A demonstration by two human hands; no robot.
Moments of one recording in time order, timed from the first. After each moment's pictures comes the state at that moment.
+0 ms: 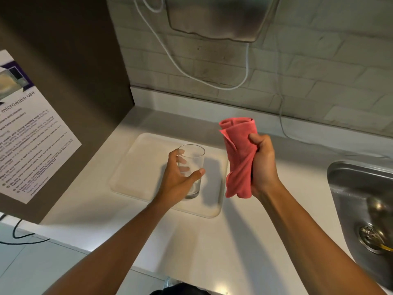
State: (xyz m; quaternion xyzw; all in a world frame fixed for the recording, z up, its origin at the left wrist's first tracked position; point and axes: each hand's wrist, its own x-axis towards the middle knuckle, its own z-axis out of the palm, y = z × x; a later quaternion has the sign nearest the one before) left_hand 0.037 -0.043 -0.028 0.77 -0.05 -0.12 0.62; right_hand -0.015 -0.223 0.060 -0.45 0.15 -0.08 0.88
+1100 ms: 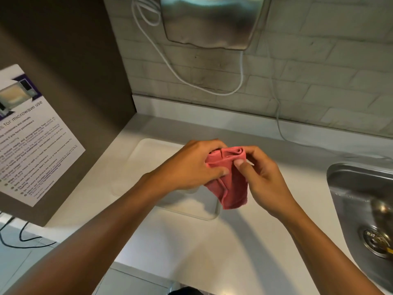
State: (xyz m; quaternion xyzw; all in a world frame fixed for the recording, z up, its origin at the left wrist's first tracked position) left_hand 0.024 -0.060 0.101 0.83 -0.39 -0.12 0.38; right_hand -0.072 -0.235 0.069 -0.76 -0.01 -0.16 0.63
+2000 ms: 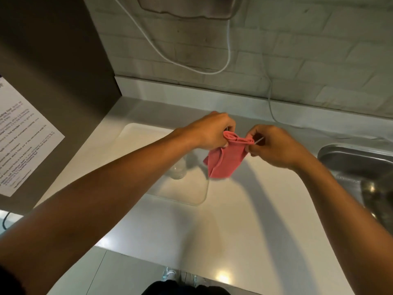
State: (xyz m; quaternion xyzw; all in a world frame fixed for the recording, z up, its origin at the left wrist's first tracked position) left_hand 0.071 -0.164 0.079 0.86 -0.44 -0.14 0.20; right_hand -0.040 -0.349 0.061 -0.94 0.08 0.01 0.34
